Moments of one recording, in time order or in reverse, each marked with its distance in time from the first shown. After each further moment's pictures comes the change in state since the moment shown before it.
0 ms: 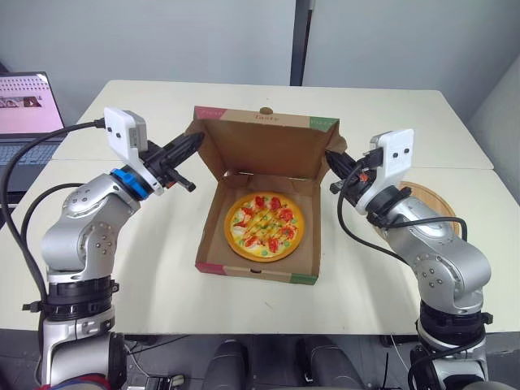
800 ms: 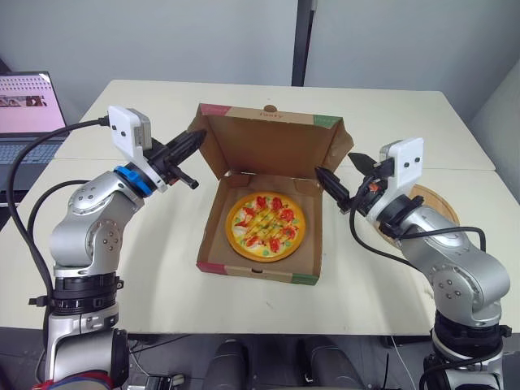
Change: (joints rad) left arm -0.067 -0.025 -0.052 0.115 0.066 -0.122 -0.028; right arm 0.031 -0.073 -0.045 0.008 0.052 0.003 0.045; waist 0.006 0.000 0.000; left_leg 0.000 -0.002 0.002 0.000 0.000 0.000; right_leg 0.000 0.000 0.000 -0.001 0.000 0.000
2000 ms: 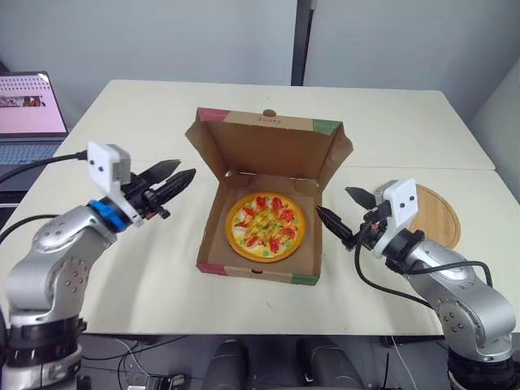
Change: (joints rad) left arm 0.208 0.109 0.050 -0.135 -0.076 0.059 0.005; right arm 0.243 -0.069 0.030 -0.078 -0.058 -0.087 0.157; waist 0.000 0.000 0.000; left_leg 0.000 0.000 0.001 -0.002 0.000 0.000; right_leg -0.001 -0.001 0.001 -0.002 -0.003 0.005
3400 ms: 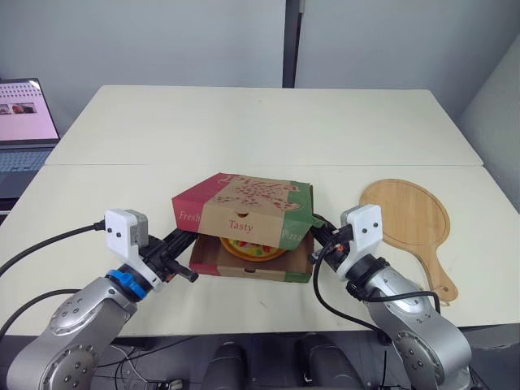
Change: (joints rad) left arm 0.511 -0.172 0.093 -0.502 -0.204 0.164 0.282; right arm 0.159 0.224 0.267 -0.102 -0.203 -0.012 -0.187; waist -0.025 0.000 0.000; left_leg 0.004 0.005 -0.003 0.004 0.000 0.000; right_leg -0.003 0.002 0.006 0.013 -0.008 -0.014
